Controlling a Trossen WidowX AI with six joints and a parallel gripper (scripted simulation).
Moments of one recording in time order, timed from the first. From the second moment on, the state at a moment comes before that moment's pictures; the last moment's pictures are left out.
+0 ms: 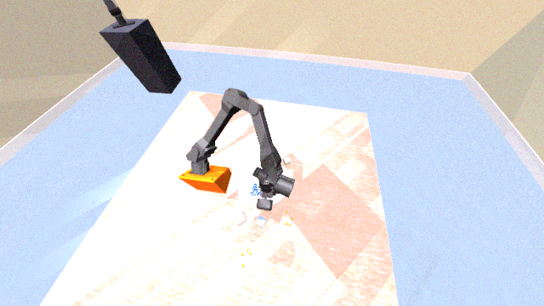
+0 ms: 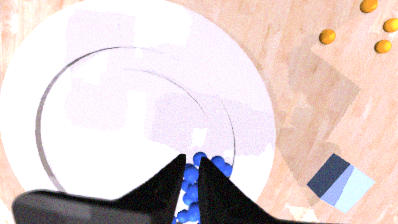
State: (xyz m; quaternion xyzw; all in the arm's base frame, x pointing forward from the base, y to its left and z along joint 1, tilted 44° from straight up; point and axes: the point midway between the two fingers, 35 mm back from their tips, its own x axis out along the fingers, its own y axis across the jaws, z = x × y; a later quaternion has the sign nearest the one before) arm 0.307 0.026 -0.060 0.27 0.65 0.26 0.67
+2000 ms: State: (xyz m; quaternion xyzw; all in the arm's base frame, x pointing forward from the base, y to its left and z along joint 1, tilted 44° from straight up) arm 0.304 0.022 -0.056 0.27 0.65 0.26 0.66
